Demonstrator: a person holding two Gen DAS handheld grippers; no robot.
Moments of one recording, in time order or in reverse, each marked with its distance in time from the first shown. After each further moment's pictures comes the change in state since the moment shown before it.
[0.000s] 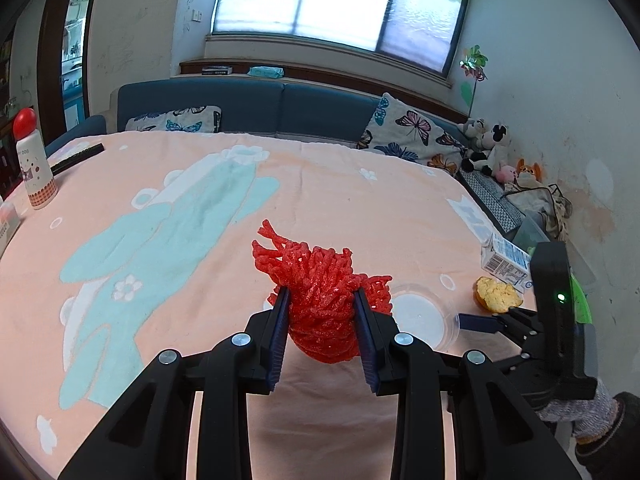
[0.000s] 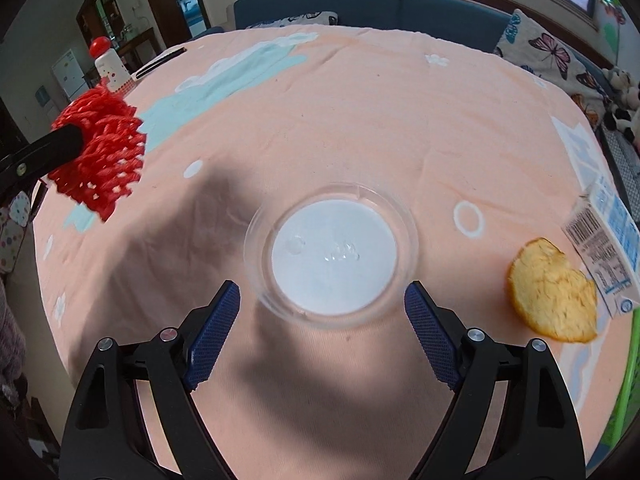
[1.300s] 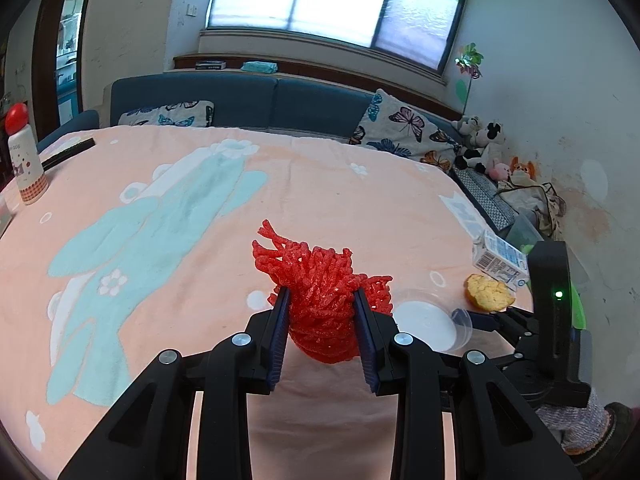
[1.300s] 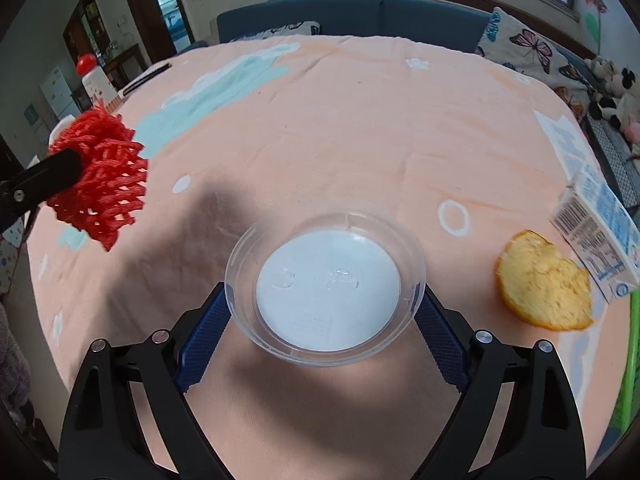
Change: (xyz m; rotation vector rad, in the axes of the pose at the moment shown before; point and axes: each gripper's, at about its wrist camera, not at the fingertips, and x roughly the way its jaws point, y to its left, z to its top) left arm 0.006 -0.014 -0.002 -0.004 0.013 -0.030; right arm -0.013 -0.008 -0.007 0.061 -0.050 -0.025
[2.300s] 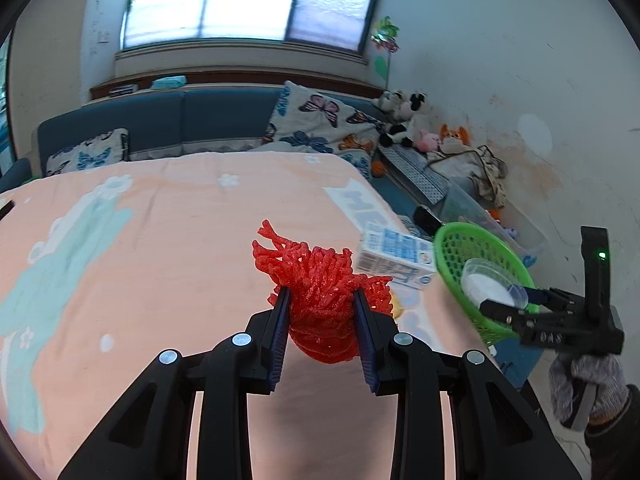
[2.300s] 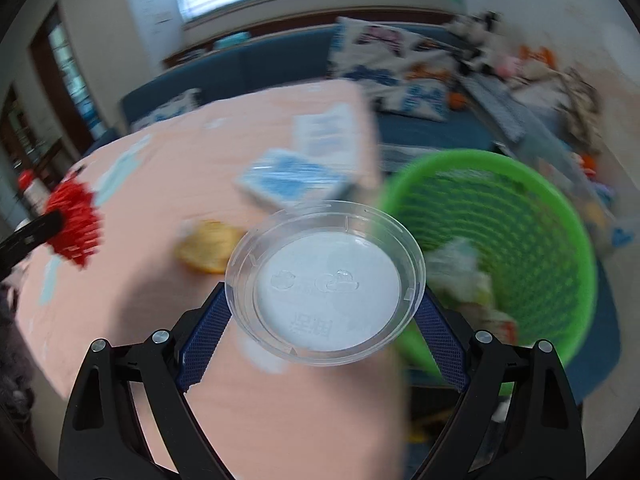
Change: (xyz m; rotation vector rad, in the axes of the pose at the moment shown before) left arm 0.024 -0.158 0.021 0.183 0.031 -0.180; right arm -0.145 -0.206 -0.081 0.323 -0.139 -0.226
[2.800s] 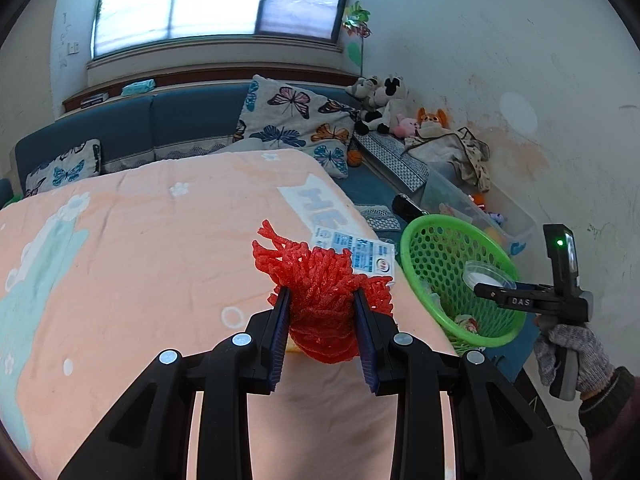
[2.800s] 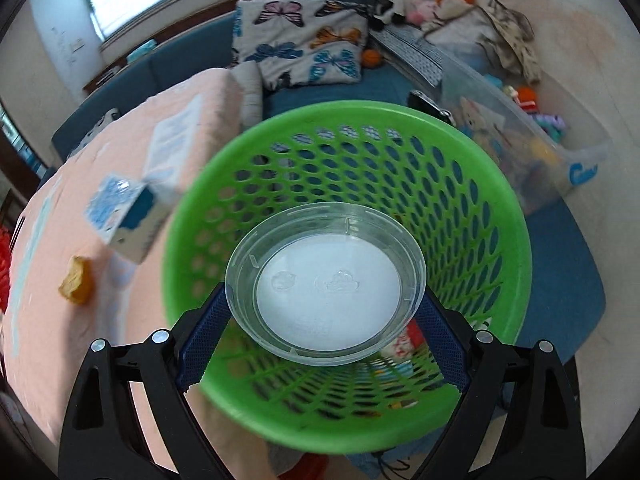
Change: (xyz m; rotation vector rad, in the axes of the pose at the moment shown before) left arm 0.032 -0.058 0.017 0.069 0.038 -0.031; right arm 0.033 -0.125 -0.005 0.204 0.086 -0.120
